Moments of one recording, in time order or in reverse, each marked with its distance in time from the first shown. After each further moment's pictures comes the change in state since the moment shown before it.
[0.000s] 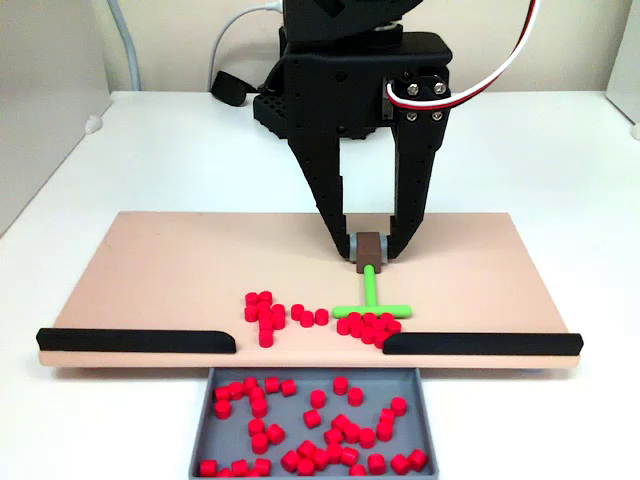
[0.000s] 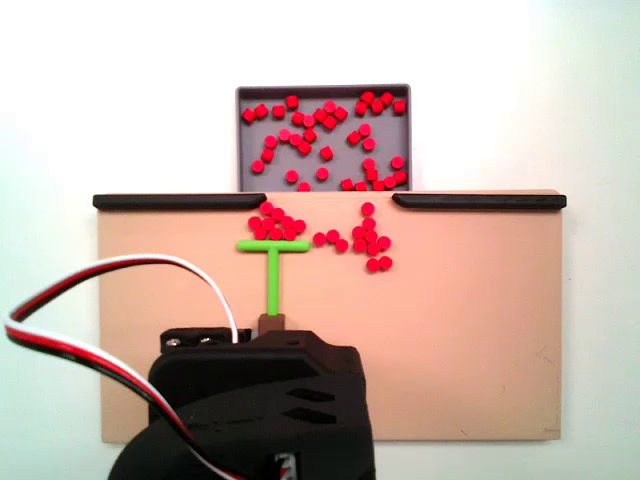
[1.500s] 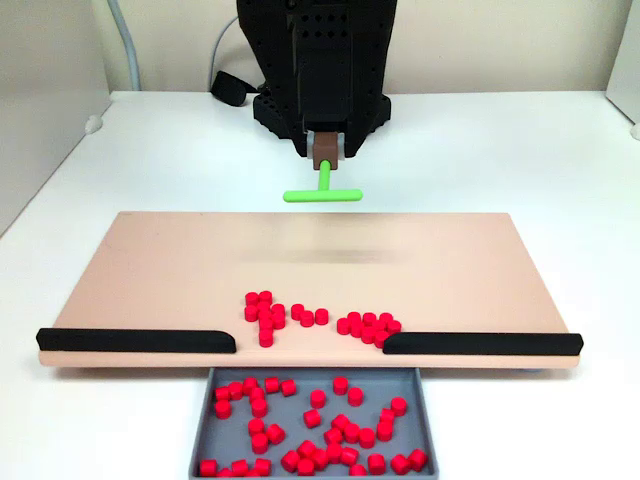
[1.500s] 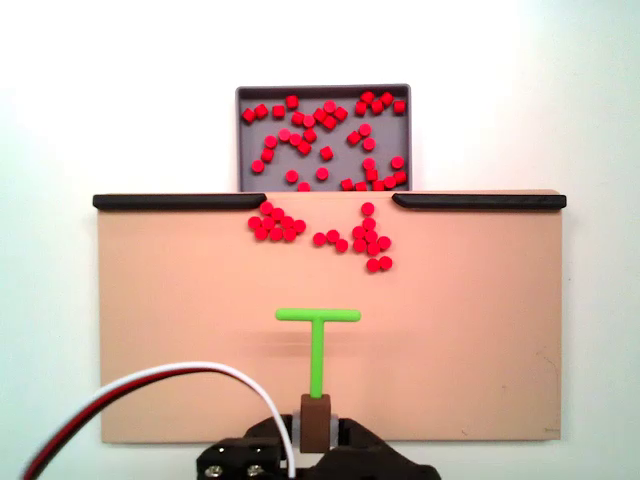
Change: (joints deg) arm 4.2 17.7 0.9 16.0 -4.7
